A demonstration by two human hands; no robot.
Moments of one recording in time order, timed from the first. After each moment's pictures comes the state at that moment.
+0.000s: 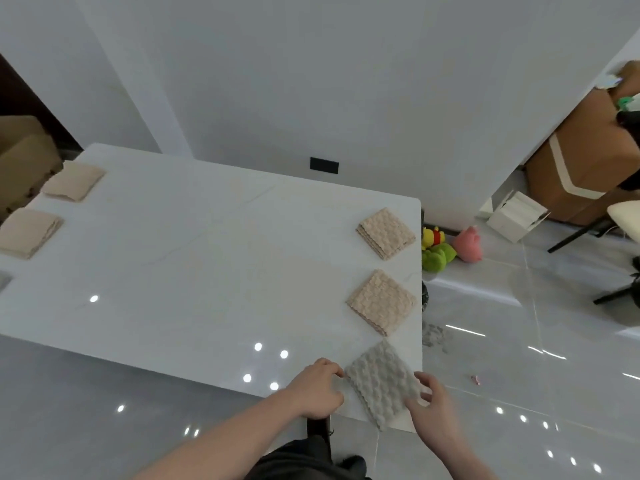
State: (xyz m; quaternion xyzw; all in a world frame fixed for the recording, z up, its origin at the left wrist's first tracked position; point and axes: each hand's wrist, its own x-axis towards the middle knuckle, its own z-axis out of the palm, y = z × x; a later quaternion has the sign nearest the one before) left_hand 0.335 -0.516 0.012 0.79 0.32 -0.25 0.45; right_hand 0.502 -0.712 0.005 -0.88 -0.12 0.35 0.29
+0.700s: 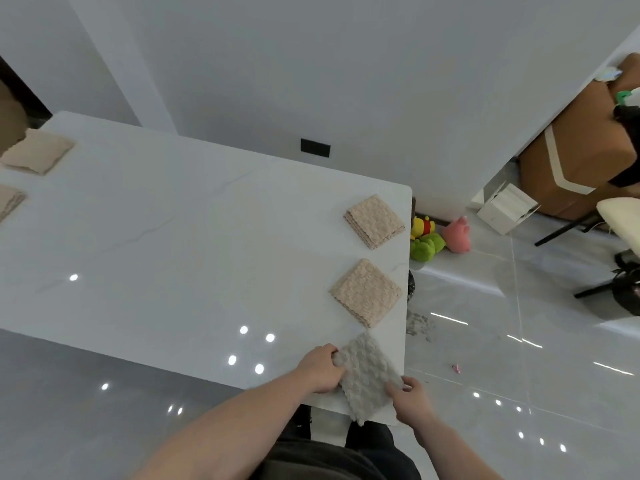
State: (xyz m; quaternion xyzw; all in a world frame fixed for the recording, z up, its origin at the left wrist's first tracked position) left_hand 0.399 -0.532 -0.042 0.73 0.41 -0.22 0.51; right_hand 0.529 -0.707 -0.045 -0.85 0.03 0.45 0.27
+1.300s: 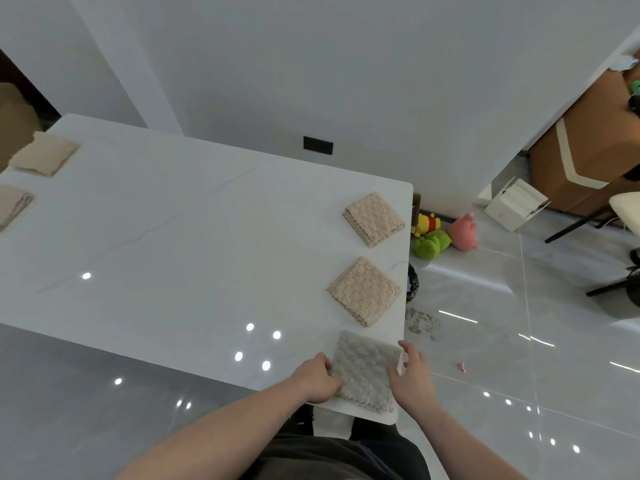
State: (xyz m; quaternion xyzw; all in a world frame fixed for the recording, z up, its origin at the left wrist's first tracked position) left_hand 0.388 -0.548 -0.042 0.70 0.44 -0.25 0.50; right_hand 0.555 -0.696 -0.043 -0.90 -0.21 0.32 0.24
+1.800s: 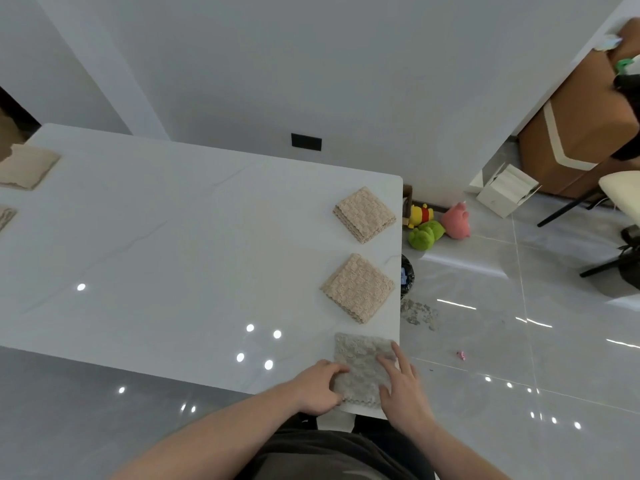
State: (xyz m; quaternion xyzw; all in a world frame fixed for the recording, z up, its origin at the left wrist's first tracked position) left_hand 0.386 -0.552 -0.038 0.79 0.28 -0.28 0.48; right_hand 0.534 -0.720 -0.049 -0.87 -0.37 0.30 0.10
